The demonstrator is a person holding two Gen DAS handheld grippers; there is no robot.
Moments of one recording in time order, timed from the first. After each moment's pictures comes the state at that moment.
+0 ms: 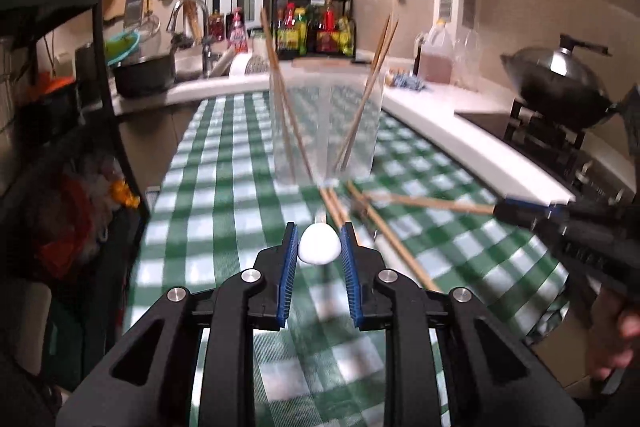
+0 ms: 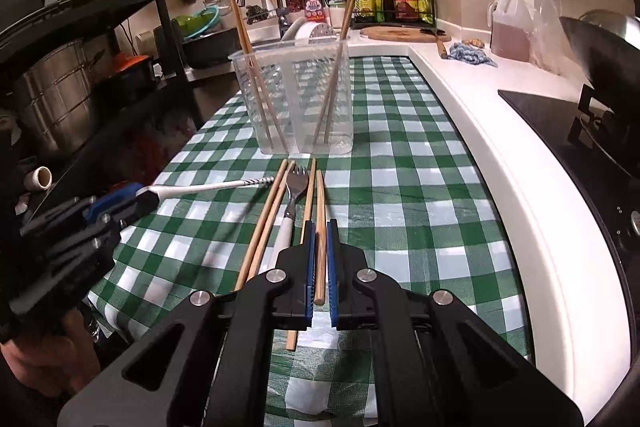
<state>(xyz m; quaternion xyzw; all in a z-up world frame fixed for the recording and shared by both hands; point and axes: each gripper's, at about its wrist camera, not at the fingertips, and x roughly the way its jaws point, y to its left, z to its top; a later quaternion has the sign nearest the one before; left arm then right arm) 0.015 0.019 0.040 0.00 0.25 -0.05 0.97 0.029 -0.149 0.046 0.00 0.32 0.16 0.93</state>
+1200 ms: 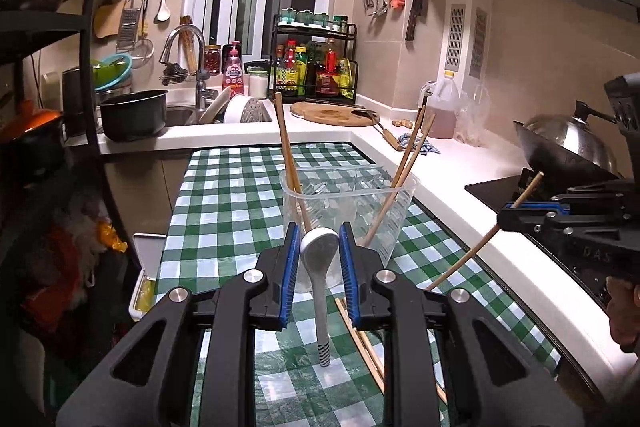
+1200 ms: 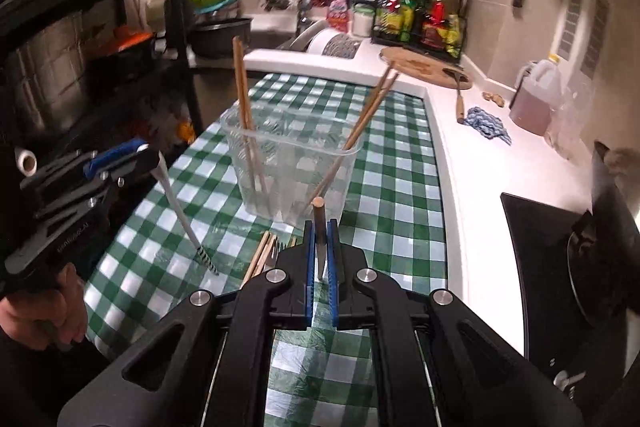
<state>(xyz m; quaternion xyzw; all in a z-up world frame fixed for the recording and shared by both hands) 0.101 0.045 0.097 -0.03 0.21 -0.07 0.97 0.122 -0.112 0.140 -0.12 0.34 0.17 0.92</state>
